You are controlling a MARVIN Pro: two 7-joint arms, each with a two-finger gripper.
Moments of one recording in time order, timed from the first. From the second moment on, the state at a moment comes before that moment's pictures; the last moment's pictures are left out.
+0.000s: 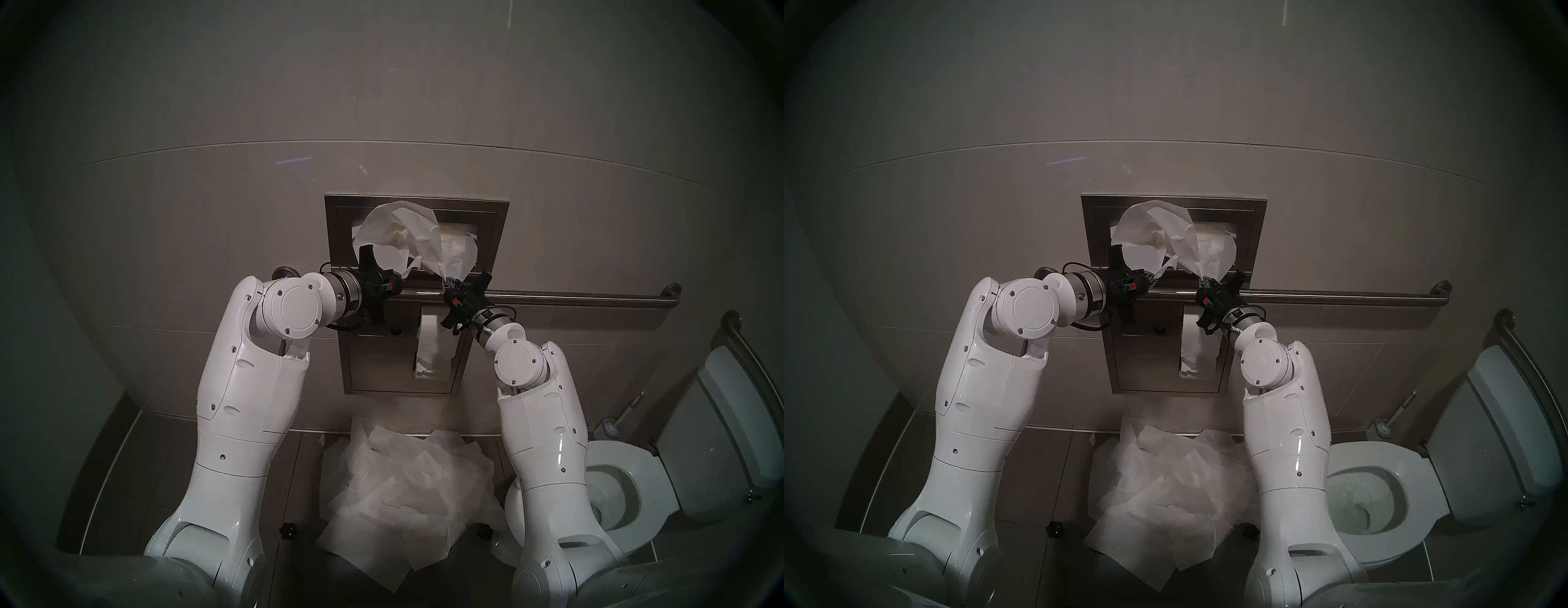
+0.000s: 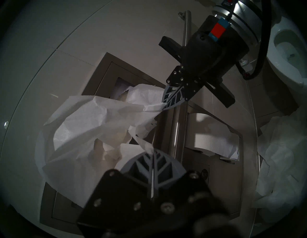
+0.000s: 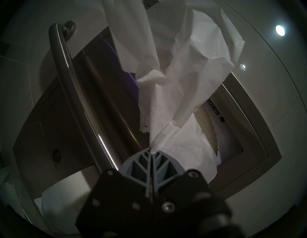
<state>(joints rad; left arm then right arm) 1.27 -1.53 -1.44 -1.79 0.92 -0.07 -0.96 -1.34 -1.66 1.69 -1.46 -1.00 -0.28 0.40</state>
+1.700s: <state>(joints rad) 1.18 -1.55 -1.48 -1.60 0.92 -0.05 -0.95 -1.34 -1.68 1.71 -1.46 -1.01 -0.29 0.40</state>
